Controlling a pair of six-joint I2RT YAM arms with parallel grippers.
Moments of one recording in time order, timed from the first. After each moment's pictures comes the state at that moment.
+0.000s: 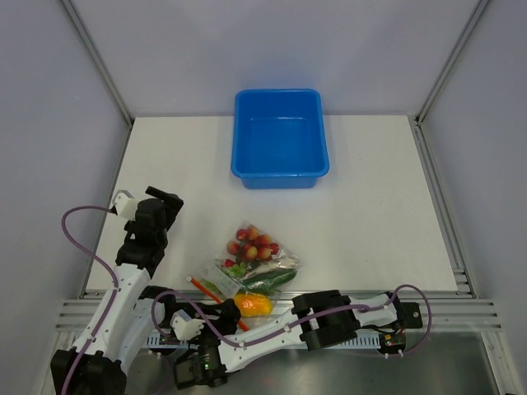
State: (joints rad) left arm -0.14 0.70 0.48 -0.31 -0.45 -1.00; right arm 1.86 2.33 1.85 -1.00 1.00 0.57
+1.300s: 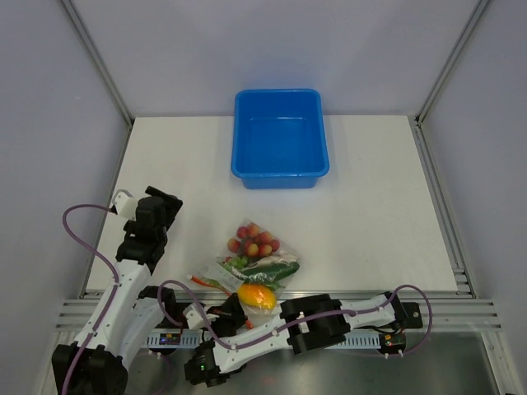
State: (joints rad) left arm -0.12 0.74 0.49 -0.34 -0.45 -1.00; right arm 1.85 2.45 1.89 -1.33 1.31 1.11
